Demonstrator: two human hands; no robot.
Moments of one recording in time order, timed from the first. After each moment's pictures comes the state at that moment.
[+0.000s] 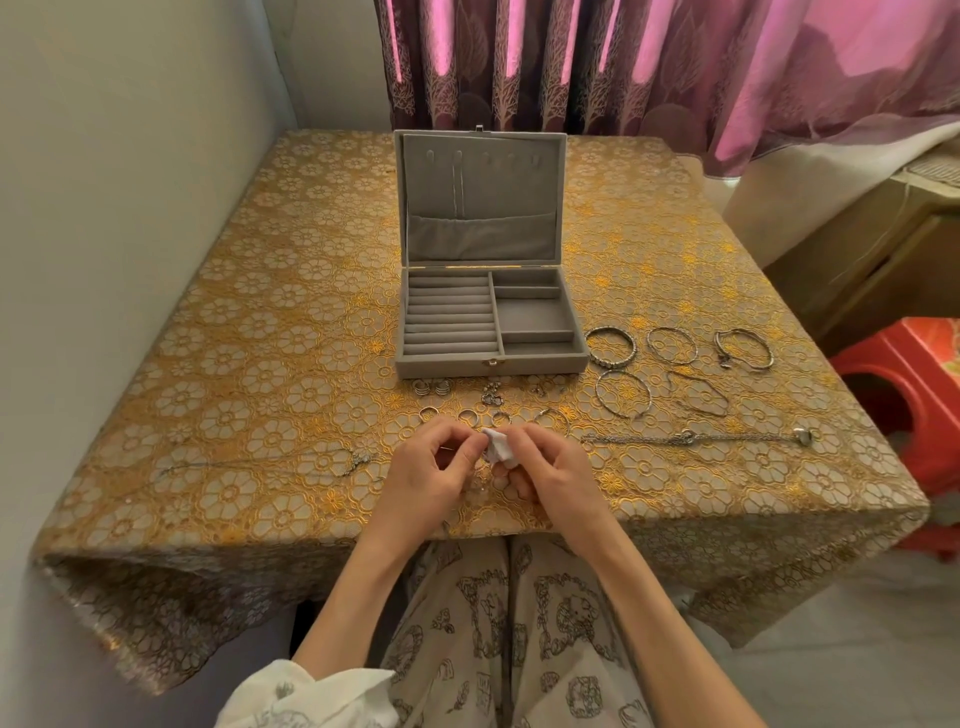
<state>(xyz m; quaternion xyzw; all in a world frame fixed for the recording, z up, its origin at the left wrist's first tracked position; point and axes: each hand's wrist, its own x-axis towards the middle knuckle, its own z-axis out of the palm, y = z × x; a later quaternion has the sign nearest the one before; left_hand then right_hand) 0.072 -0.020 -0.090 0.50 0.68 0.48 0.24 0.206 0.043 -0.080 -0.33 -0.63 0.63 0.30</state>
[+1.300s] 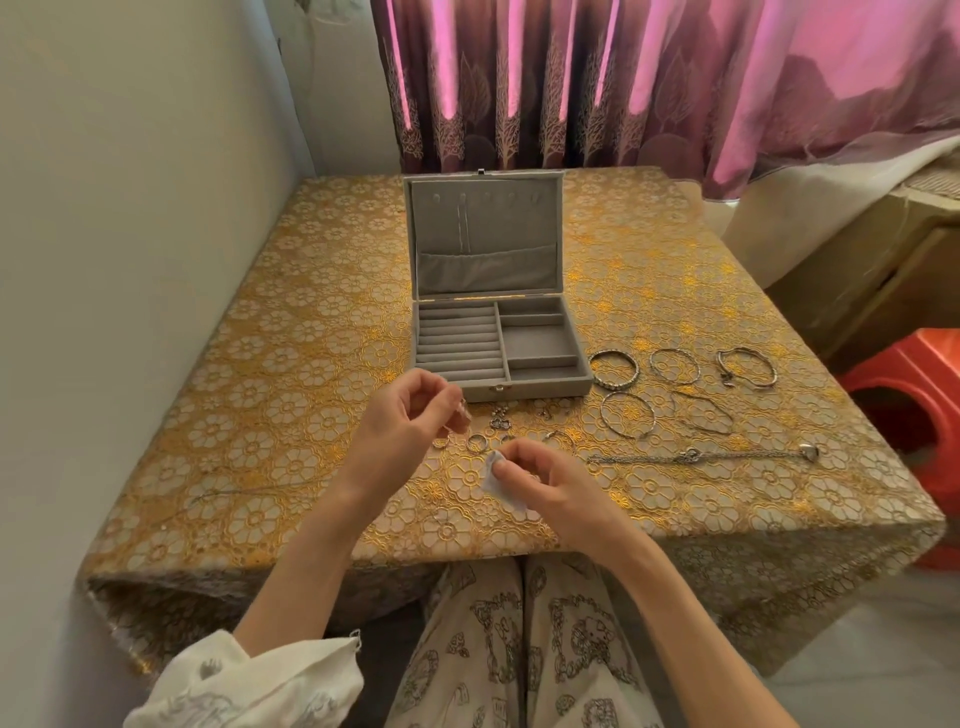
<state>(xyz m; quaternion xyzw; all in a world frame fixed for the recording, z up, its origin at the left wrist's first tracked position) 0.053 -0.016 -0.006 0.43 0.65 0.54 0.33 0.209 0.046 -0.055 -0.25 -0.74 0.59 0.21</state>
